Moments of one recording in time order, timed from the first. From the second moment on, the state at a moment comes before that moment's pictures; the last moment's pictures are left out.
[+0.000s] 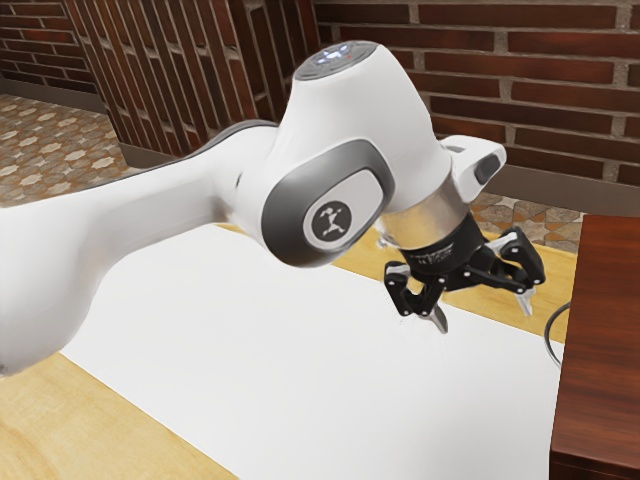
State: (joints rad) arm -0.24 0.12 -0.13 -1.60 -0.09 2.03 -0.83
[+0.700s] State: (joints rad) arm -0.24 0.12 -0.12 -1.69 -0.22 2.21 -0.42
